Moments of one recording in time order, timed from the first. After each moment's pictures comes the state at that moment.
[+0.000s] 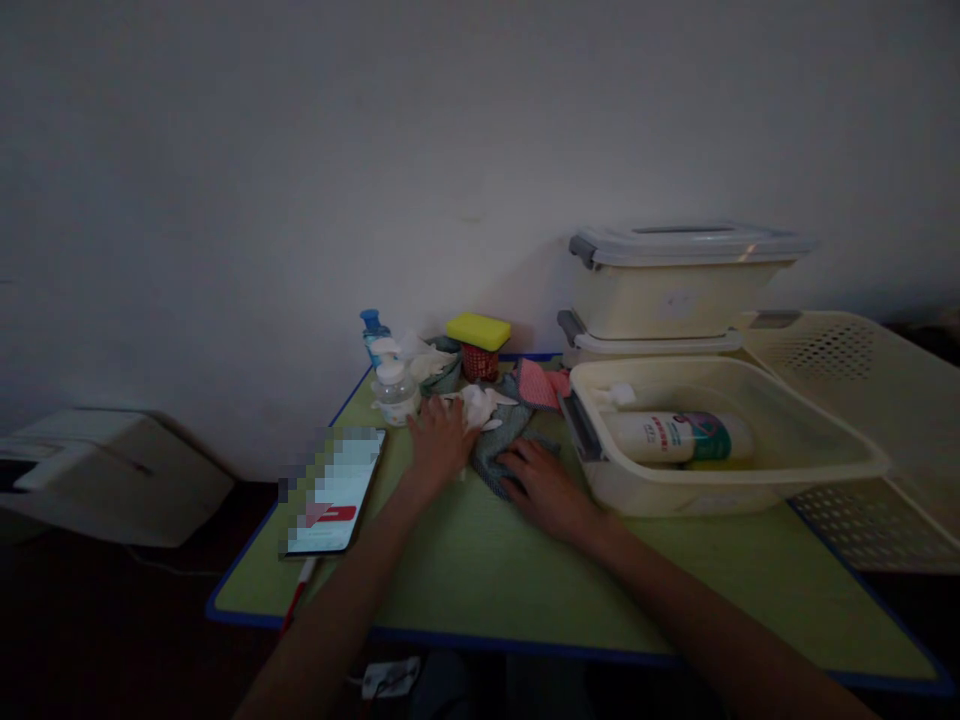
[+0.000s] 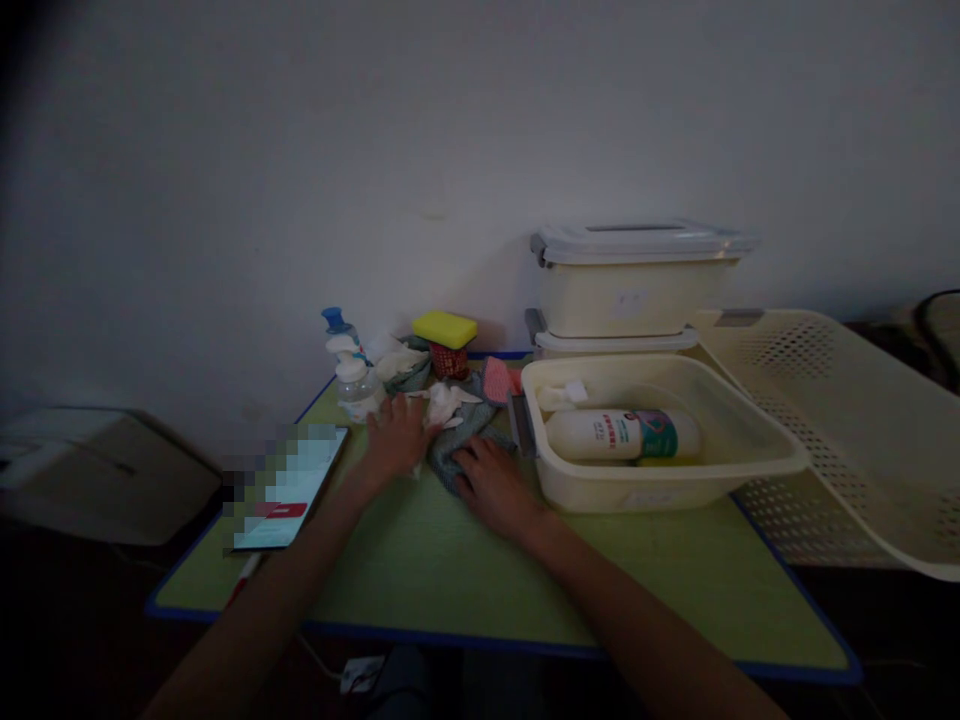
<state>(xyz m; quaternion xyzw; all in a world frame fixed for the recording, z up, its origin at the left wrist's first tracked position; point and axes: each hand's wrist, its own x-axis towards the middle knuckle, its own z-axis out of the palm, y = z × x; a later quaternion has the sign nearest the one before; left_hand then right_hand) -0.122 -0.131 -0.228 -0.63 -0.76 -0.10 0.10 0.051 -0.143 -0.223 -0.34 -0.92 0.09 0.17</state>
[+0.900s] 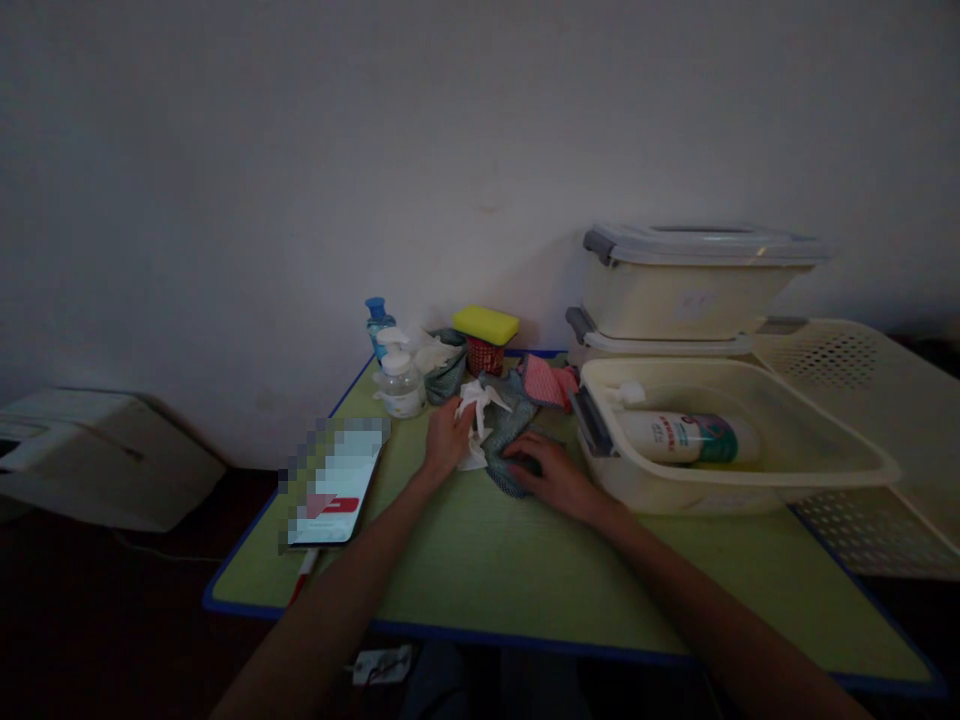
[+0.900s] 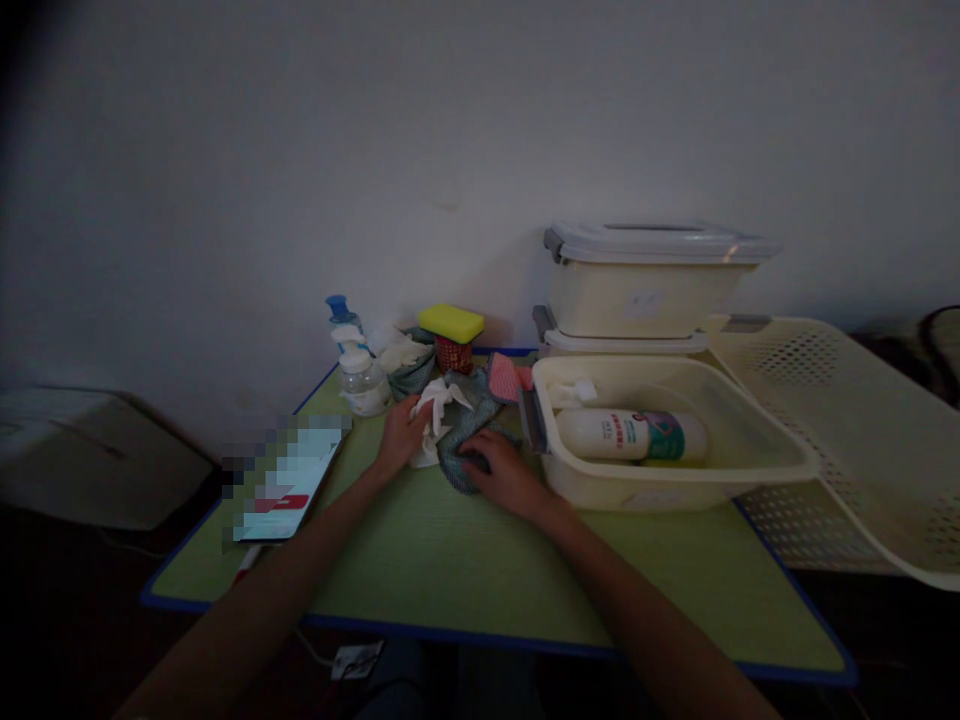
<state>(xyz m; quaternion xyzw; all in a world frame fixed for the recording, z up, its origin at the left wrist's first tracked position) -0.132 -0.115 -0.241 -0.57 -0.66 -0.48 -0.12 0.054 -0.122 -0.231 -0.31 -0.87 0.27 0.26</state>
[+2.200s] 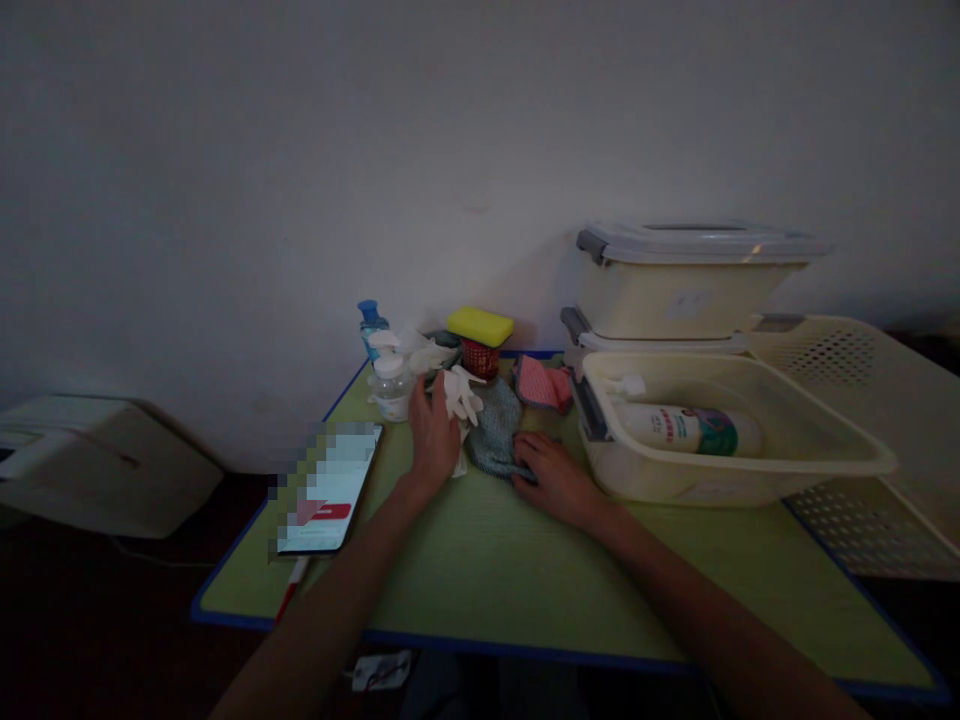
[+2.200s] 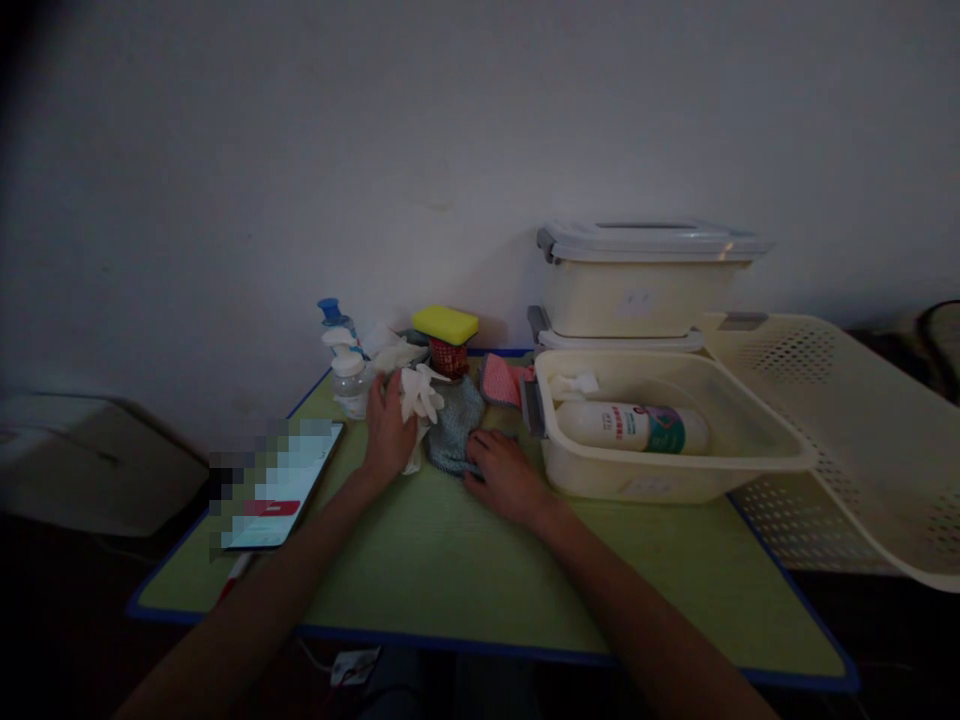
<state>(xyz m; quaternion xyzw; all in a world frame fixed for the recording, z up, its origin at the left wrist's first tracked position) -0.132 -0.123 -0.239 -0.59 -0.69 -0.42 0.06 0.061 -0.126 -0.222 -0.33 -0.93 0.08 0.16</state>
